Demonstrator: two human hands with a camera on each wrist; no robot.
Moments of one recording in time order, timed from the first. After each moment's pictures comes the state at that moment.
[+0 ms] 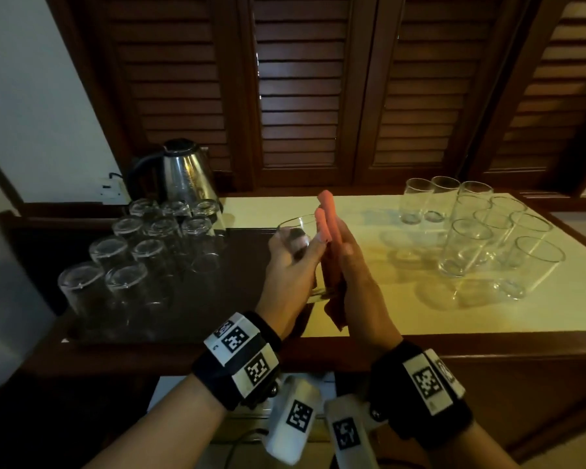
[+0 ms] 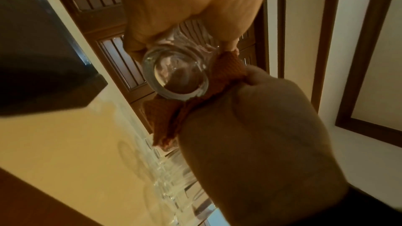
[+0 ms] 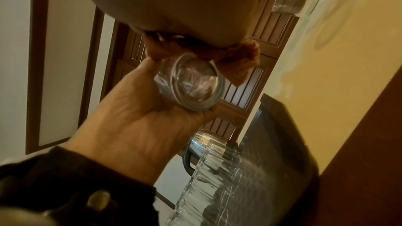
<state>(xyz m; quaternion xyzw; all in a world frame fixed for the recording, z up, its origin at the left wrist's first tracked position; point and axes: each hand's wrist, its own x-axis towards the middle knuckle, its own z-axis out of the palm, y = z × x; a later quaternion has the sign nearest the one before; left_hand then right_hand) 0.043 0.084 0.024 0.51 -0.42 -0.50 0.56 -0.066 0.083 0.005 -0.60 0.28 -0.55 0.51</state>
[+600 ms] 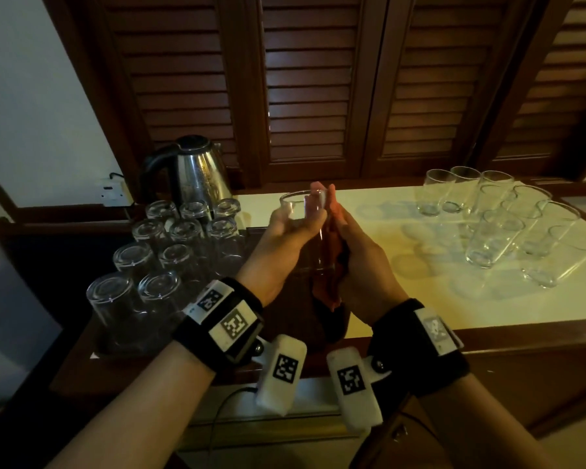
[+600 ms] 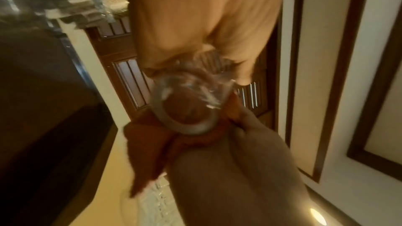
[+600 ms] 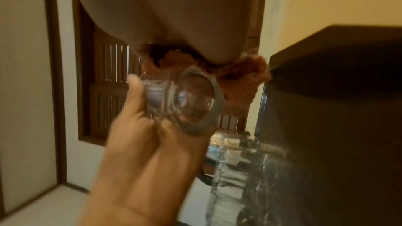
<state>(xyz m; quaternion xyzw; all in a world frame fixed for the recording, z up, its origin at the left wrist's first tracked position) 0.129 0.055 0.053 0.49 -0.46 -0.55 0.49 0.004 0.057 0.034 -0.46 0.27 -0.53 0.66</state>
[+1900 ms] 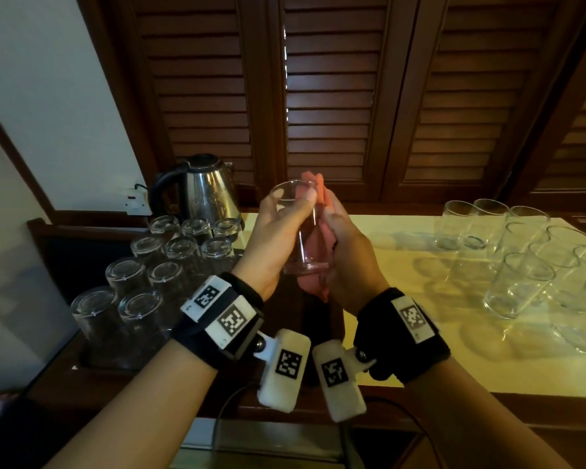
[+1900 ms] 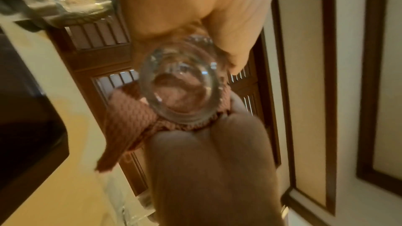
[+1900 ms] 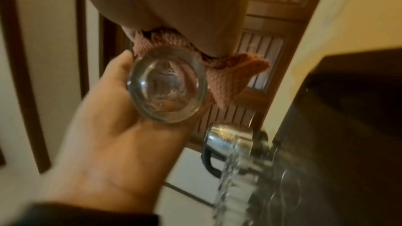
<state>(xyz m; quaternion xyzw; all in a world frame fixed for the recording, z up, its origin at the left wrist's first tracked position) 0.104 0.016 0.079 0.50 -0.43 -0.47 0.58 -0.005 -0.008 0.052 -0.49 0.19 -0.50 0.69</state>
